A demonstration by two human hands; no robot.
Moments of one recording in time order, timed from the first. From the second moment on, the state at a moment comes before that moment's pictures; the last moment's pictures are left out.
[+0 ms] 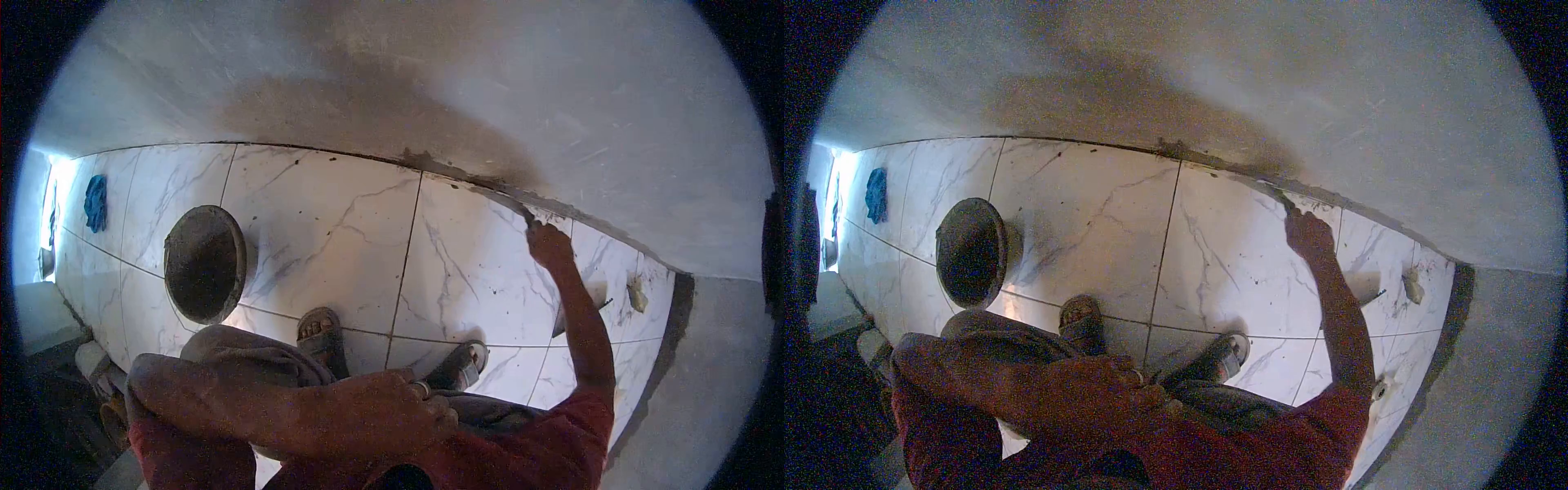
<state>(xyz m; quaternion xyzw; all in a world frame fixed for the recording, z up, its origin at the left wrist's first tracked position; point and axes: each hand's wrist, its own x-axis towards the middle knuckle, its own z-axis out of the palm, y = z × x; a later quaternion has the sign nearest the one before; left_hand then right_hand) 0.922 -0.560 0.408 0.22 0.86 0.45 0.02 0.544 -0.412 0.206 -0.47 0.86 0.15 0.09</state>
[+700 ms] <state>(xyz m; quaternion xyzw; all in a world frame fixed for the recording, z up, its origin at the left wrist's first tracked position) 0.899 -0.556 0.415 0.29 0.87 0.38 0.13 0.552 -0.443 0.173 -0.57 0.82 0.09 0.03</state>
